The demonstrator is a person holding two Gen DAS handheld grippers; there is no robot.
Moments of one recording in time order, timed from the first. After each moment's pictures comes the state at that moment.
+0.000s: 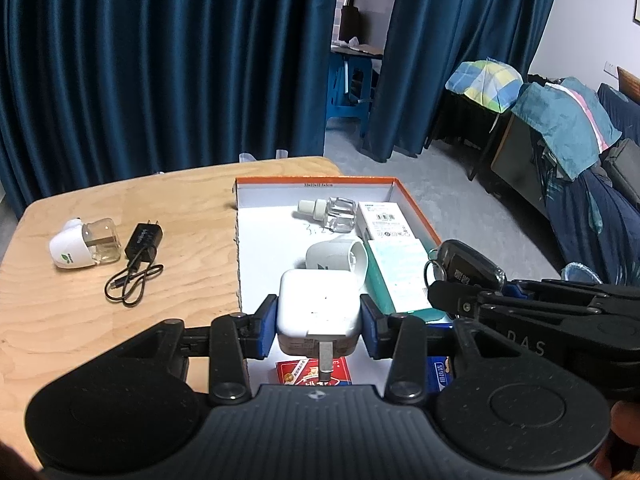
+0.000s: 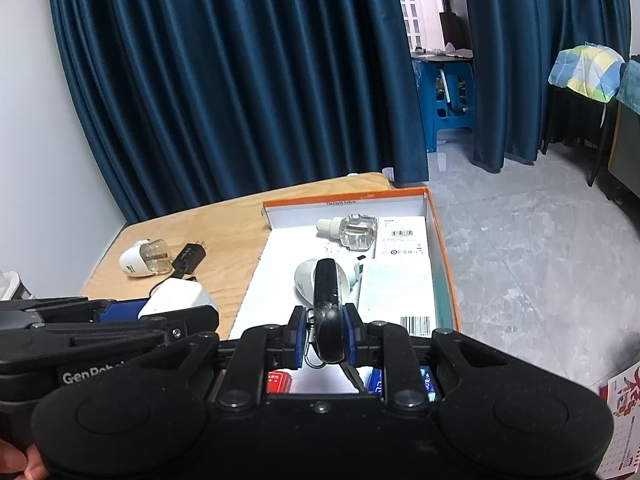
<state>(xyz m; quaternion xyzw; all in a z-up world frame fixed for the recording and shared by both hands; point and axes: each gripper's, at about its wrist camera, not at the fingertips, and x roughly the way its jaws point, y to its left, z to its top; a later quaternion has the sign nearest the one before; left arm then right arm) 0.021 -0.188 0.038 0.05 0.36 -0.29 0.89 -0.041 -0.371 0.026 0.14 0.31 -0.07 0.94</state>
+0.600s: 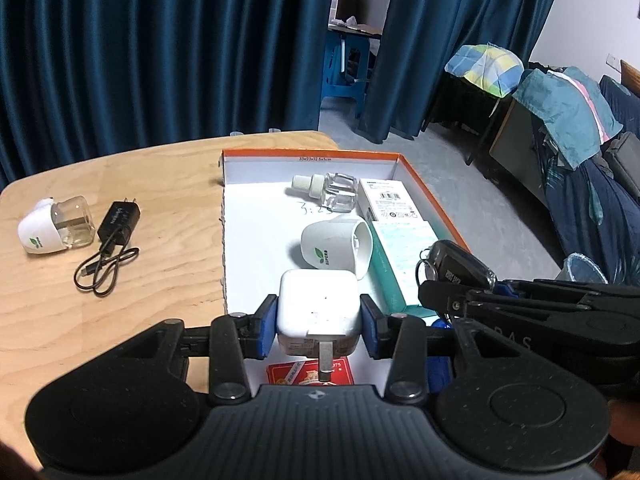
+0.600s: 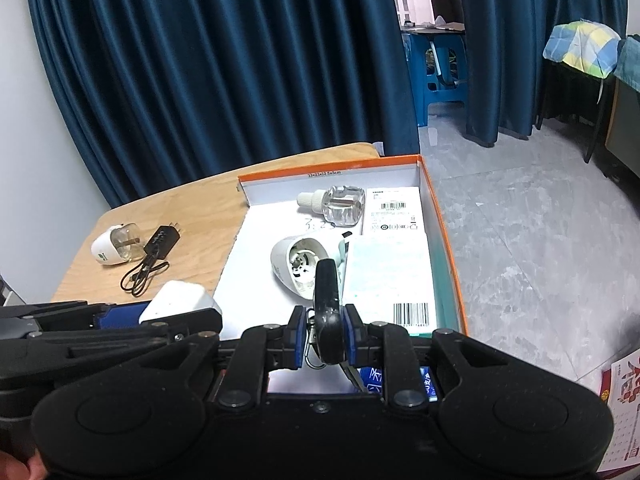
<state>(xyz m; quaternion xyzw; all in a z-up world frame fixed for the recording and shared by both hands) 0.041 -0.197 0.011 0.04 0.39 -0.30 0.87 -0.011 -0.383 -0.002 0.15 0.35 -0.08 0.92</state>
